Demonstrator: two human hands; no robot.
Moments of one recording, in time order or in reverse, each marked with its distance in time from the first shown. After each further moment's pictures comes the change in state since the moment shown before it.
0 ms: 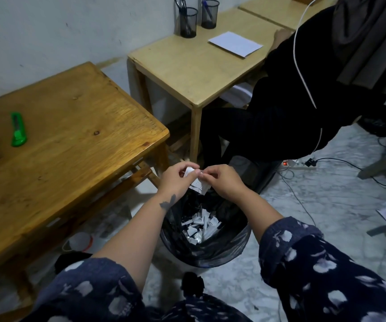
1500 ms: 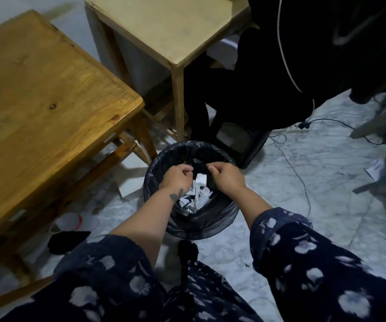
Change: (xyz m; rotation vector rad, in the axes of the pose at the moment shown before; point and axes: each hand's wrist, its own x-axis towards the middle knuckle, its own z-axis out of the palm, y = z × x) left_hand 0.015 -0.055 0.074 0.302 -0.197 -0.343; right_hand -0.004 0.086 0.031 -0.061 0.012 0.393
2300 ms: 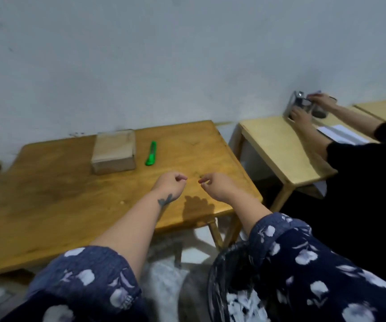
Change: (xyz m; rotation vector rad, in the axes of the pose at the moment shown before) left_hand -0.083 -0.082 -0.306 -0.182 0.588 -0.073; right_hand -0.050 -0.346 0.035 -0.355 -0.252 -0.721
